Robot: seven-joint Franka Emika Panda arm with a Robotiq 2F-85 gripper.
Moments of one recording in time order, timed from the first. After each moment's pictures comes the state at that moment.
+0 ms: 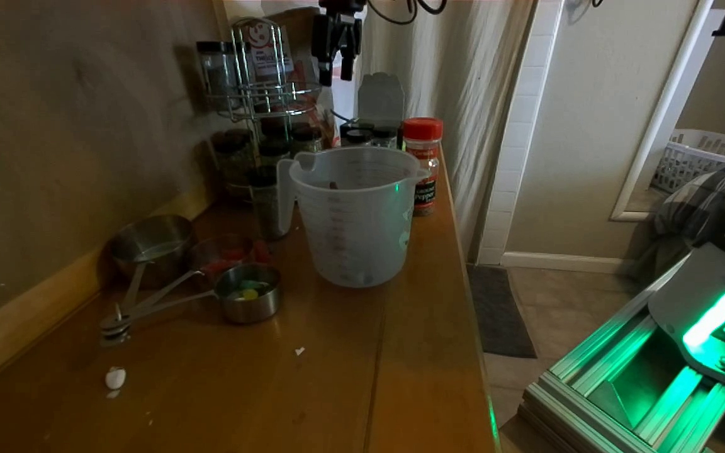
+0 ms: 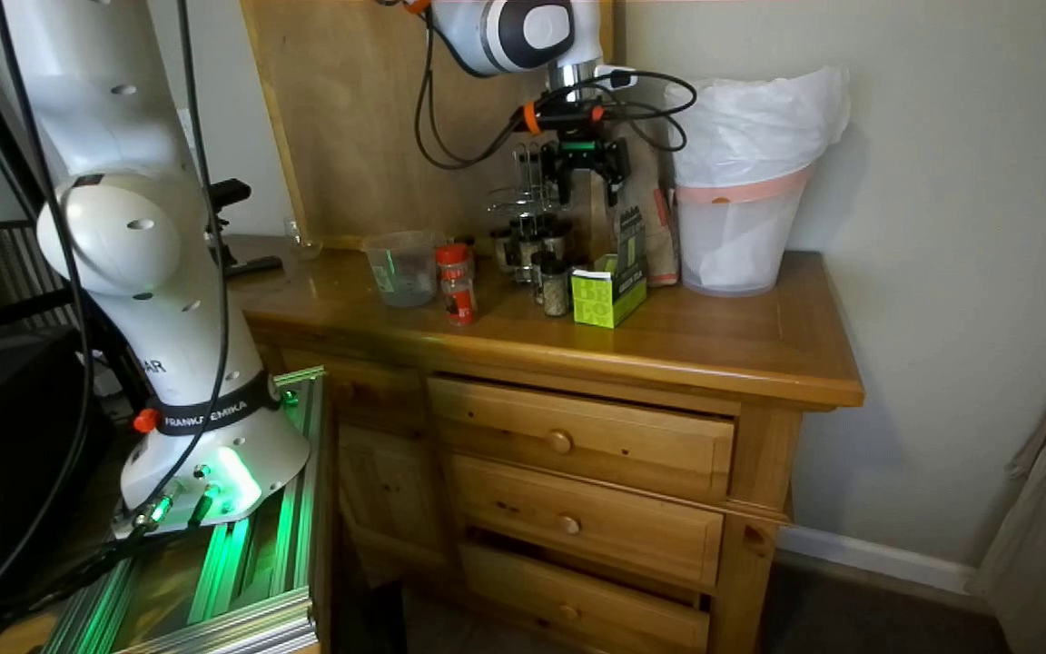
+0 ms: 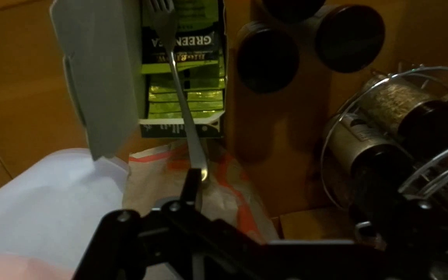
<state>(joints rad) 0.14 0.12 0.12 -2.07 0.01 2.33 -0.37</state>
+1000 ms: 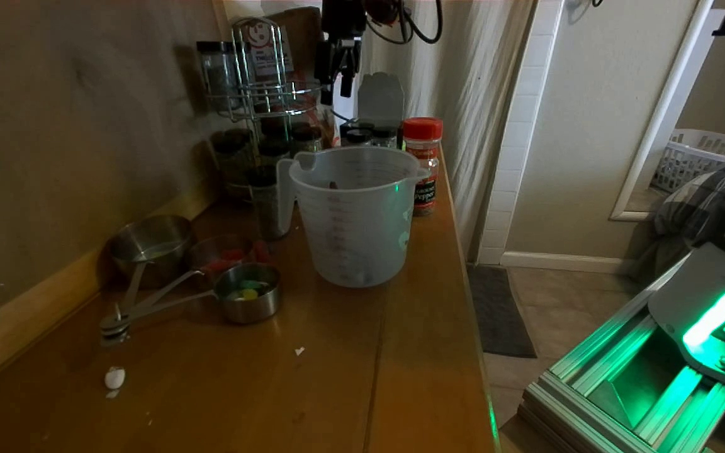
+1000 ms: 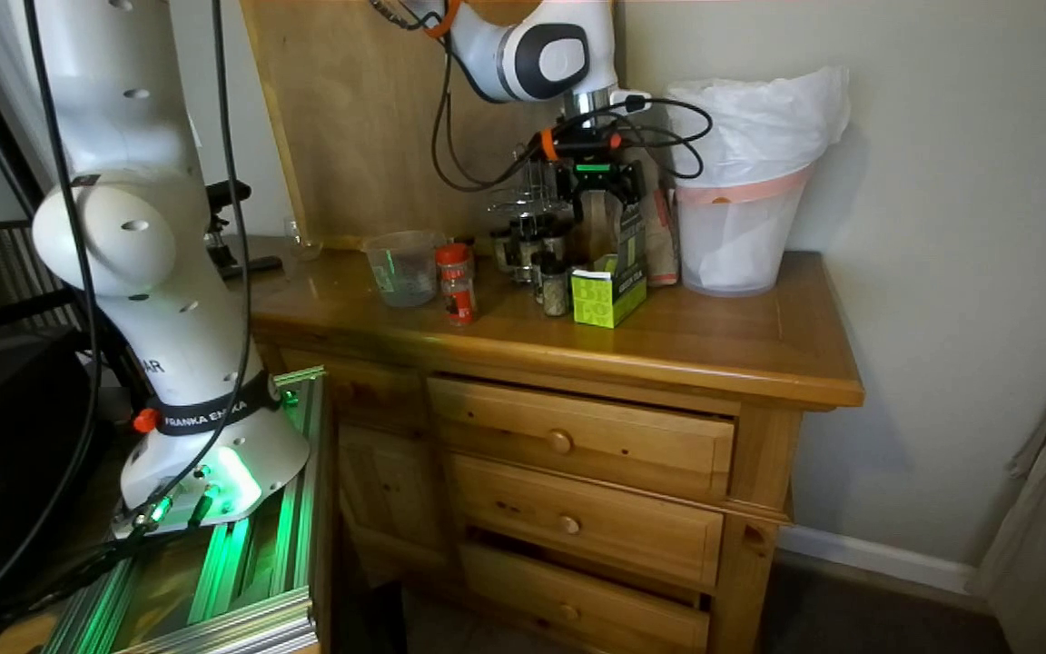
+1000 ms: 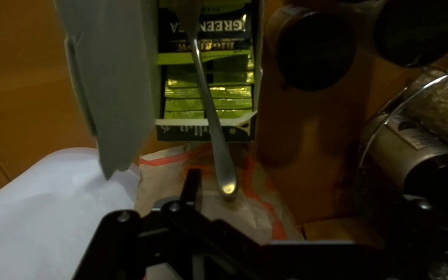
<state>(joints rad) 0.10 0.20 0.13 -2.06 0.00 2.44 -0.40</state>
